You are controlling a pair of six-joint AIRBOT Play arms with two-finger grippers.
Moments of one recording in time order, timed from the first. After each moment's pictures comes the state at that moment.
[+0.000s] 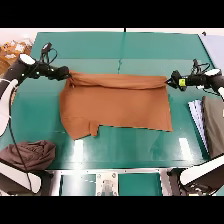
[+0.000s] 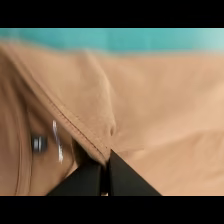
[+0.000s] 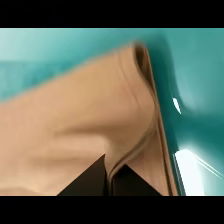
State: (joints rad) left arm 0.06 -1.75 1.53 0.88 -0.96 -1.17; right arm -0.35 -1.81 1.44 -0.78 0.98 1.35
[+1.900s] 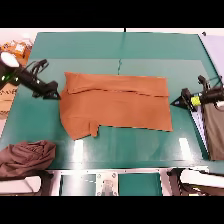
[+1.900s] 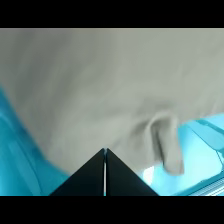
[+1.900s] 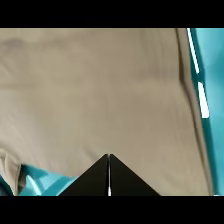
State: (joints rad) left arm 0.11 -1.41 1.27 1.09 -1.45 -1.39; right arm -0.48 -1.35 0.99 -0.91 1.35 1.39
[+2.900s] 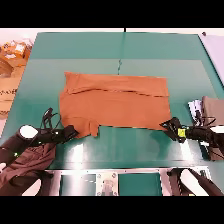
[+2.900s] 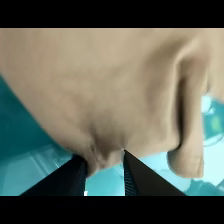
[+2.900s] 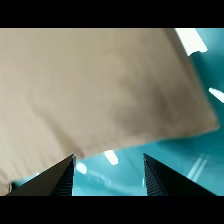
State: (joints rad) left arm -0.10 -0.87 0.29 0.76 -0.77 -1.52; right arm -0.51 -0.93 0.32 -0.76 1.00 1.43
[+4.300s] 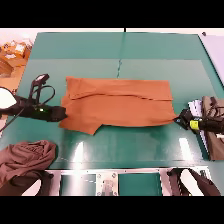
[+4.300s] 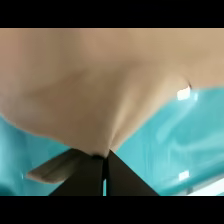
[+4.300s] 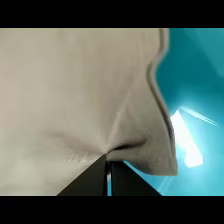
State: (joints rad) left arm -0.12 -0.88 0.86 1.15 -1.24 -1.53; right arm -0.51 -0.82 0.53 -0.95 1.09 1.52
